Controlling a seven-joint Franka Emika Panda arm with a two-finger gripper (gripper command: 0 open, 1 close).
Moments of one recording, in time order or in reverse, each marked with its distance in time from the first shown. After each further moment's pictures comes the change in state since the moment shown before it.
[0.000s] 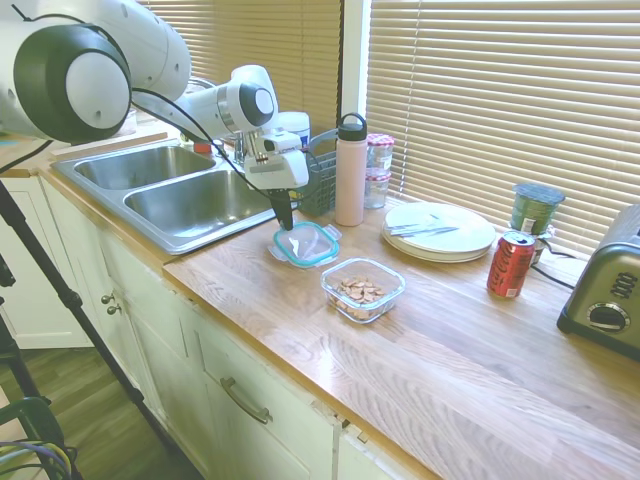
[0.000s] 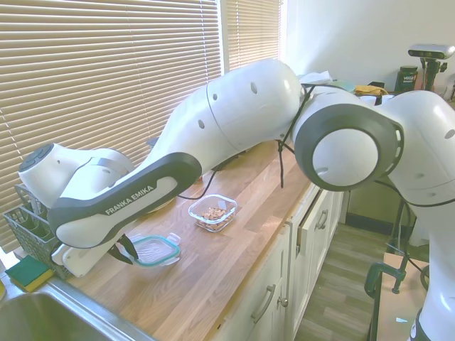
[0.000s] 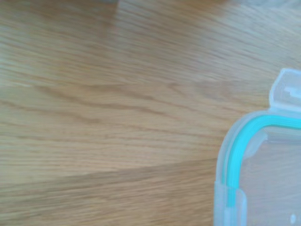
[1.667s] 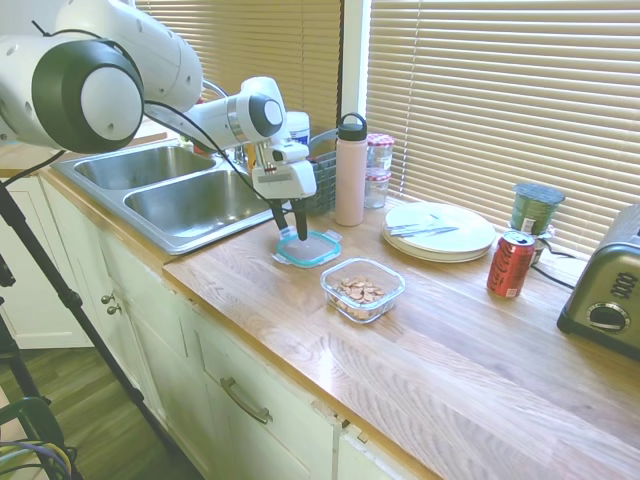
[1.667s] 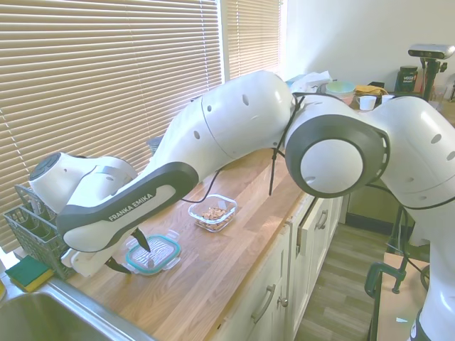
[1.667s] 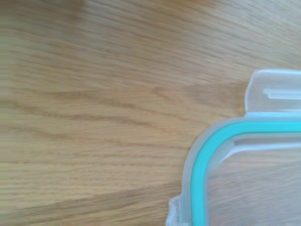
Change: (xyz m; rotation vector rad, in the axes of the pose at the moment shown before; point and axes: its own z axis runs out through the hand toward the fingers) arm 0.007 -0.012 0.042 -0.046 -0.004 0.005
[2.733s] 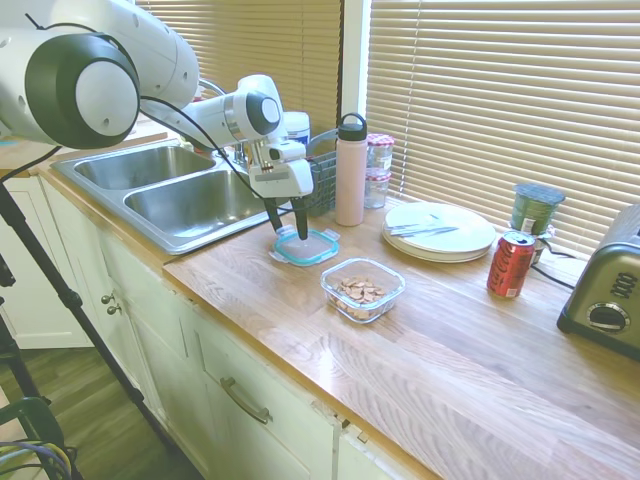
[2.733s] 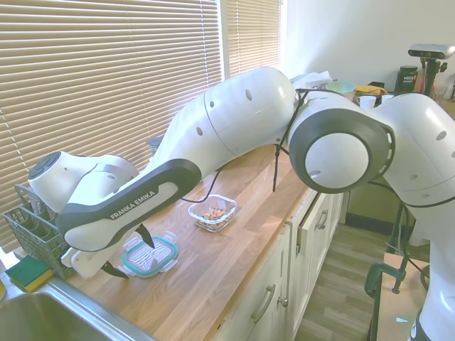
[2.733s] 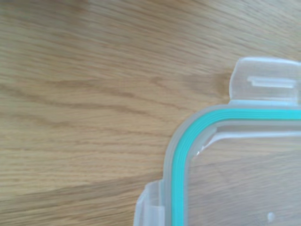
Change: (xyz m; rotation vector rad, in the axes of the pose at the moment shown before) arm 0.000 0.006 -0.004 0.001 -0.001 0.011
